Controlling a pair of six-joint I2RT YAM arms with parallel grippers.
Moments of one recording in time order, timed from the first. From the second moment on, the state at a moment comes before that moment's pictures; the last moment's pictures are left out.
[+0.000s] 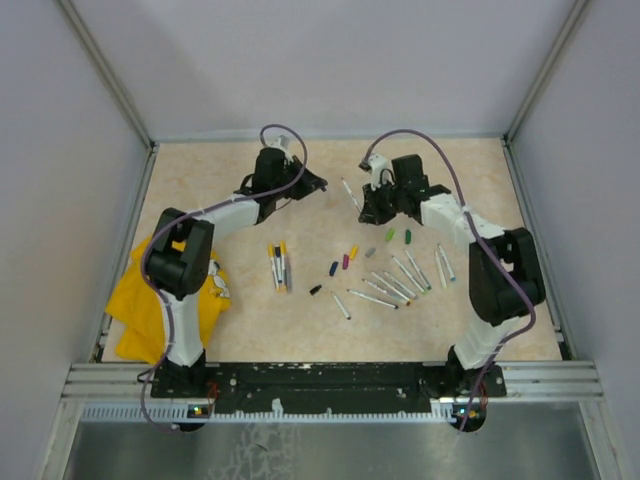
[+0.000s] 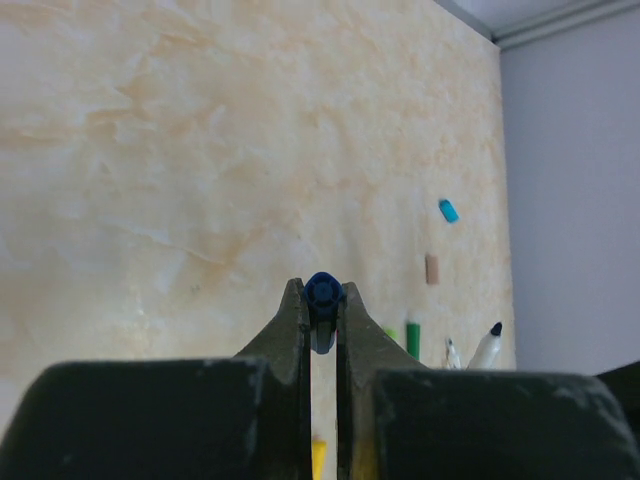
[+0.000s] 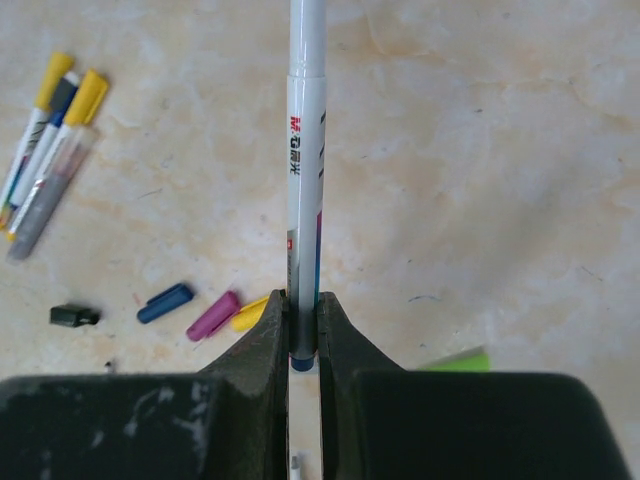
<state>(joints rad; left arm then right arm) -0.45 1.97 1.30 0.30 0.22 -0.83 0.33 1.66 1.16 -0.27 -0.48 -0.13</state>
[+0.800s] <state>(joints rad) -0.41 2.32 1.68 -0.01 0.13 -0.98 0.42 2.05 1.48 -0.49 -0.12 -0.27</state>
